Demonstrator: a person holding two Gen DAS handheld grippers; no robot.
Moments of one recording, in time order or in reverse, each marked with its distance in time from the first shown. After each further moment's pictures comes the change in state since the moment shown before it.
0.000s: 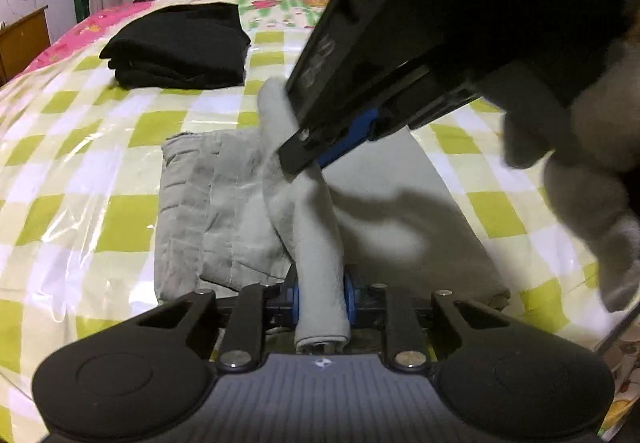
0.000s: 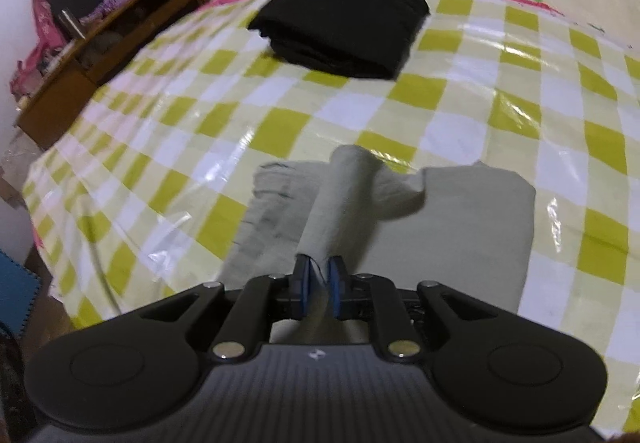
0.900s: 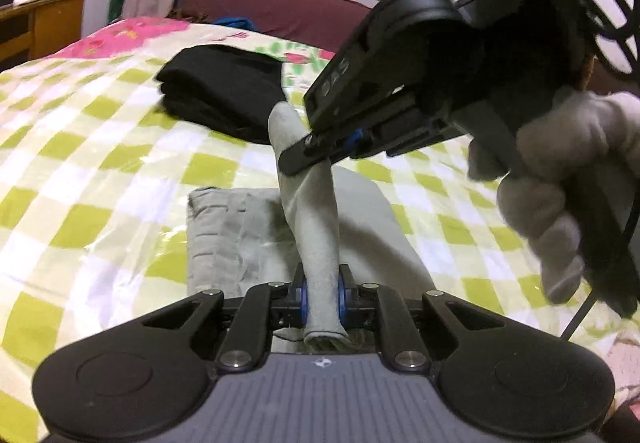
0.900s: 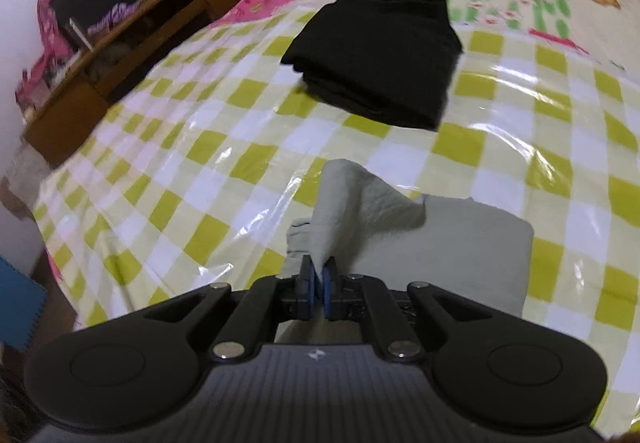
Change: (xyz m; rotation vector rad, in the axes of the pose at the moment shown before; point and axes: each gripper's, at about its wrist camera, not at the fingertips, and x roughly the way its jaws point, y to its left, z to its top) left arm -0.056 0.062 0.003 -0.199 -0.172 -0.066; right arm 0.000 0.057 0.047 -0.037 -0.015 0.017
